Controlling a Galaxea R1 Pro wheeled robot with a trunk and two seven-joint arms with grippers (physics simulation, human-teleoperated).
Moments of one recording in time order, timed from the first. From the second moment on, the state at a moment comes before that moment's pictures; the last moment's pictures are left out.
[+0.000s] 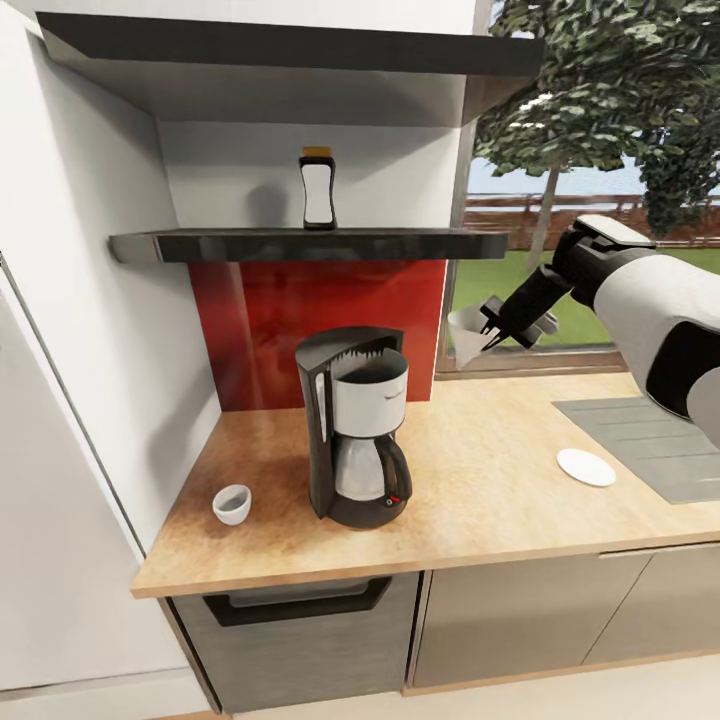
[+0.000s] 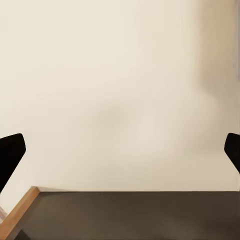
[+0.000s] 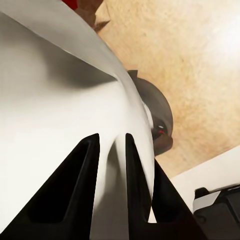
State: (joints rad) left arm 0.07 0.25 0.09 -0.03 -0.30 -0.05 0.07; right arm -1.87 -0.08 -1.40 -0.08 -0.16 1.02 -1.15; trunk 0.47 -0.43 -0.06
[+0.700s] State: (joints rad) left arm 0.07 0.25 0.09 -0.03 -0.30 -0.05 0.07; right arm -1.87 -0.08 -1.40 -0.08 -0.16 1.02 -1.15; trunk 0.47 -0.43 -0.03
